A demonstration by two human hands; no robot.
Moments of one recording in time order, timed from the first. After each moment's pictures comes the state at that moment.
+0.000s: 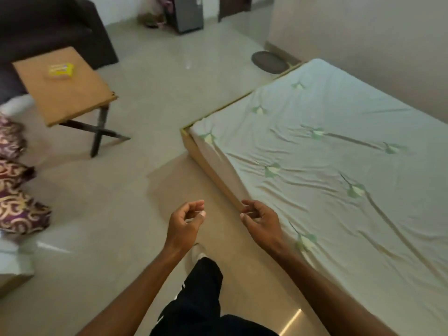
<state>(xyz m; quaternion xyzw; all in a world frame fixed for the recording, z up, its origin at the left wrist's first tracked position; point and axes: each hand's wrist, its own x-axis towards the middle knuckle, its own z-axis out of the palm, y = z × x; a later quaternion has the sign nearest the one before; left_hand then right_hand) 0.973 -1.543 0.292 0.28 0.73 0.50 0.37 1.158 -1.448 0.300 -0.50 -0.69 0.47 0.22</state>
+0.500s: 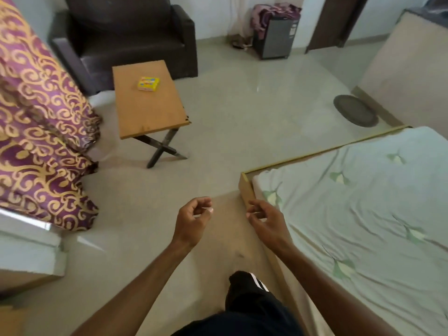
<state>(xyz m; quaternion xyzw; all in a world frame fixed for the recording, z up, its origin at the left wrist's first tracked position) 0.649 -1.377 0.305 0.17 0.75 0.58 0.26 0.798 -1.235 0.321 -0.38 -0.76 0.50 0.14</state>
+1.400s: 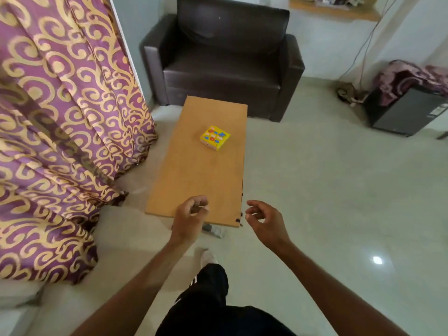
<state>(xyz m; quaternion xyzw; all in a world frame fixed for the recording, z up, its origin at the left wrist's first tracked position) -0.012 -1.088 0.261 -0.03 0.76 0.63 0.13 0.061 -0.885 0.296 -0.19 -0.85 0.49 0.00</state>
